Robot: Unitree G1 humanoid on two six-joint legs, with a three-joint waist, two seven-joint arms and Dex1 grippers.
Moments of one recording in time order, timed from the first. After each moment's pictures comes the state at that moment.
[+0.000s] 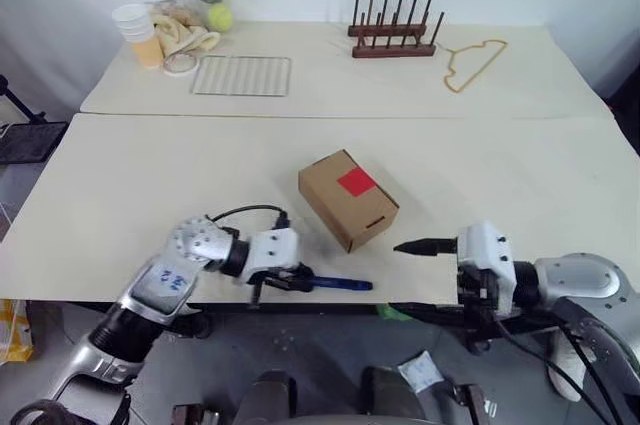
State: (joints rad) left arm -0.46 0.66 -0.37 -0.21 -0.06 0.42 -1.14; right arm -0.04 -0.89 -0.03 -0.56 0.57 0.49 0.99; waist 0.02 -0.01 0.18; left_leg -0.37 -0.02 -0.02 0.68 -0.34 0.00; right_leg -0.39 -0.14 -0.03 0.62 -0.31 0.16
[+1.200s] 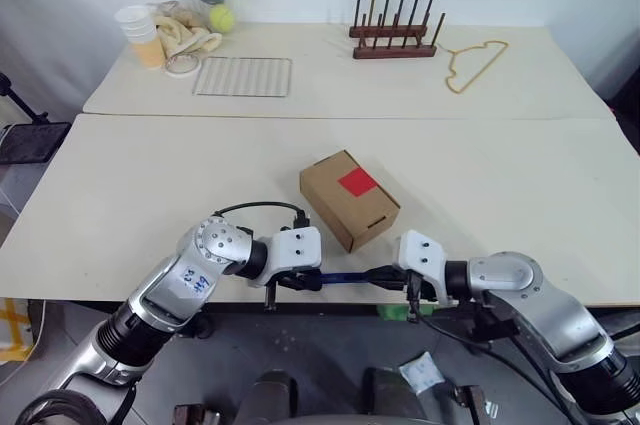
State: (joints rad) left arm -0.50 0.66 -0.45 -0.39 -0.01 0.74 -1.05; right arm -0.23 -0.74 0.27 -0.43 0.27 0.52 0.91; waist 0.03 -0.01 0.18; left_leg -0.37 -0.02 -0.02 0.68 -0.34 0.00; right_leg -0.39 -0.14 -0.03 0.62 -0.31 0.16
